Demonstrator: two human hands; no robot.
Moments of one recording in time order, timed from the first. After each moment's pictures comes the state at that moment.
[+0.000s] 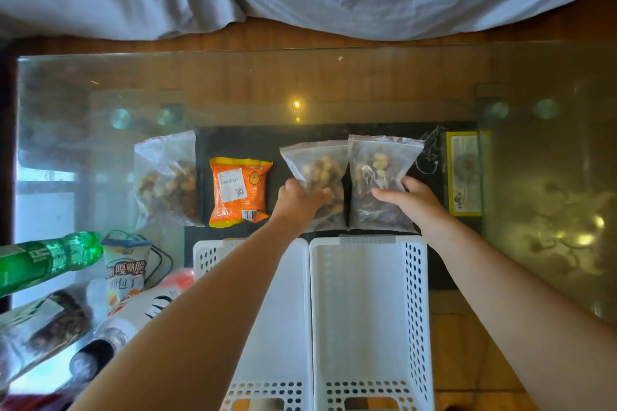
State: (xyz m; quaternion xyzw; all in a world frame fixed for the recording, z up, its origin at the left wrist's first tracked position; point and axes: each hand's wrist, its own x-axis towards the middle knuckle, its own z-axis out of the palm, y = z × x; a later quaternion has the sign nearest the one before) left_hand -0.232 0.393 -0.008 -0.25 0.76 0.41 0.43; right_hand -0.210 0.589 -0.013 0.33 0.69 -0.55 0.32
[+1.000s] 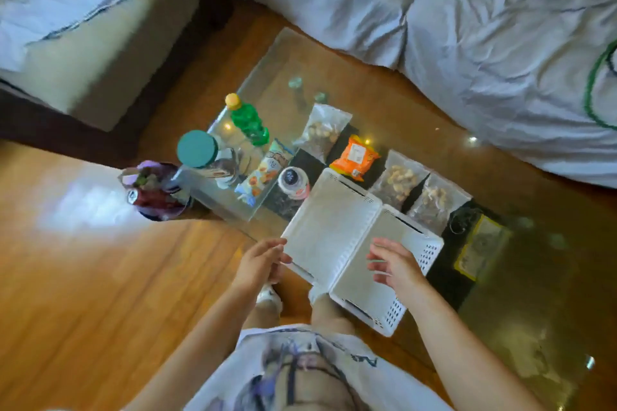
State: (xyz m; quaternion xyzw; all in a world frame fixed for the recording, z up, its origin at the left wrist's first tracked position) left_hand 0.057 0.270 0.231 -0.54 0.52 0.64 0.16; right_hand -0.063 0.480 0.198 0.26 0.67 -0.51 0.47
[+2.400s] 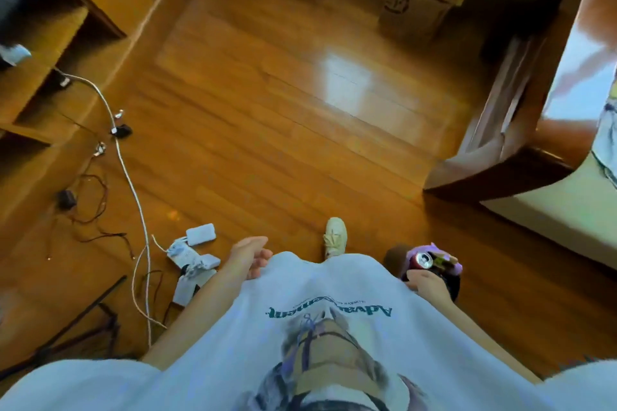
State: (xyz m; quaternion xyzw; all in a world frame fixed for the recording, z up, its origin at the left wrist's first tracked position) left_hand 0.595 -0.076 0.246 -0.79 -0.09 0.55 -0.26; right_hand 0.286 -0.178 0.201 -0.36 0.75 0.12 0.55
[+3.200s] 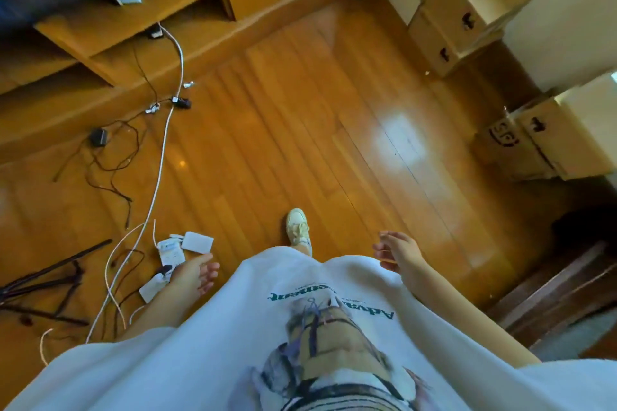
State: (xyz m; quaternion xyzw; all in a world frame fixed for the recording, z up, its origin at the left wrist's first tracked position) left_hand 0.810 -0.140 0.212 -0.67 -0.43 0.43 -0.42; right_hand 0.648 -0.463 0.234 -0.49 0.62 0.14 0.59
